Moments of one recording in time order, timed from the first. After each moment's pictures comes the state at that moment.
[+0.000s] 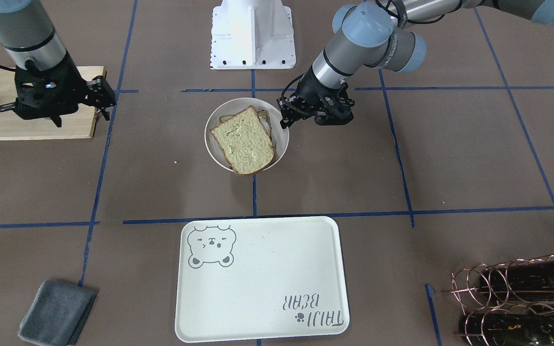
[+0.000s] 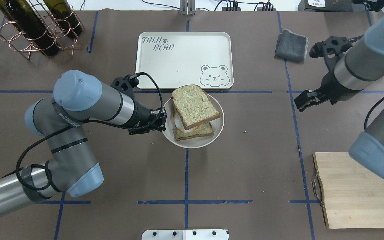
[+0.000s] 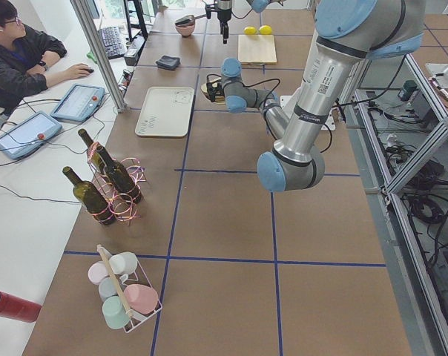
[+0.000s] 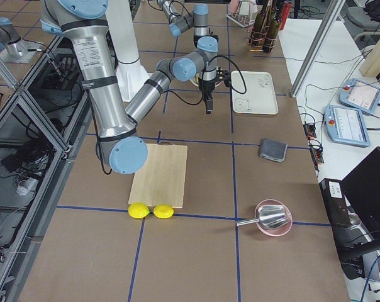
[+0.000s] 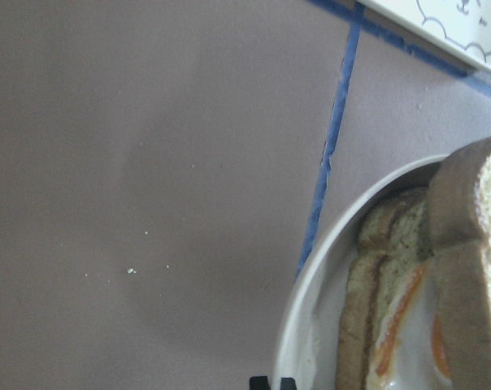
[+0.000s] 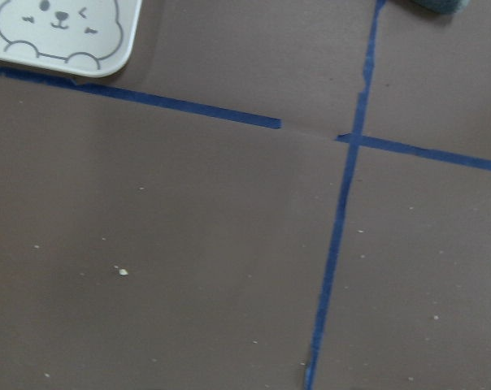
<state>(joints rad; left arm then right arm) -0.58 -2.12 -1.70 -2.09 -2.02 -1.71 0.89 -1.32 2.13 -1.85 2.06 0.62</state>
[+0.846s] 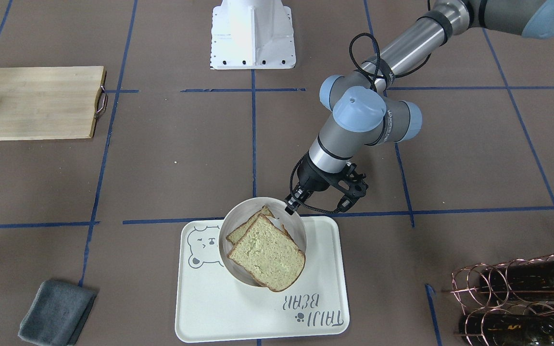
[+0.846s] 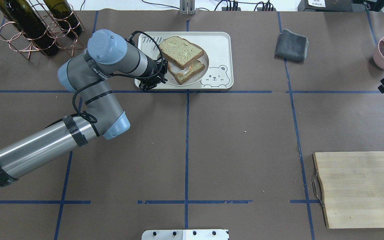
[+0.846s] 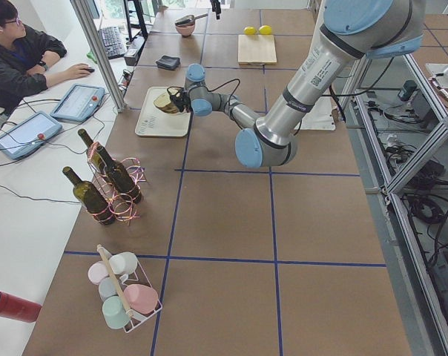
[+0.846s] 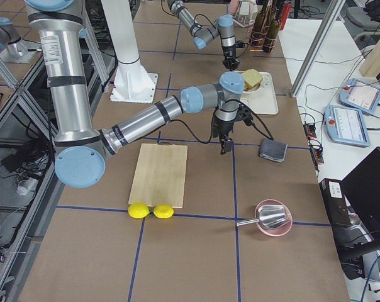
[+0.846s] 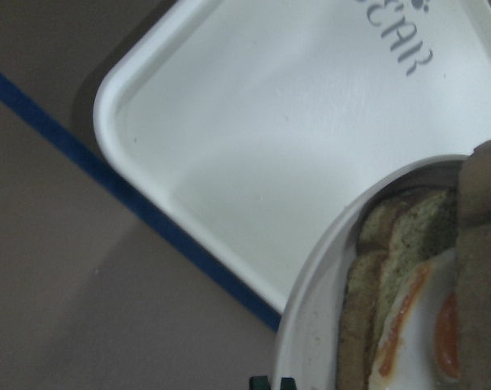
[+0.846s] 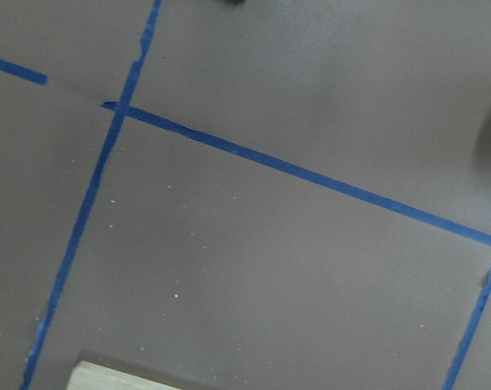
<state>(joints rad) -0.71 -2.35 -1.22 -2.27 -1.93 -2.04 1.28 -1.46 1.93 -1.84 2.25 0.01</state>
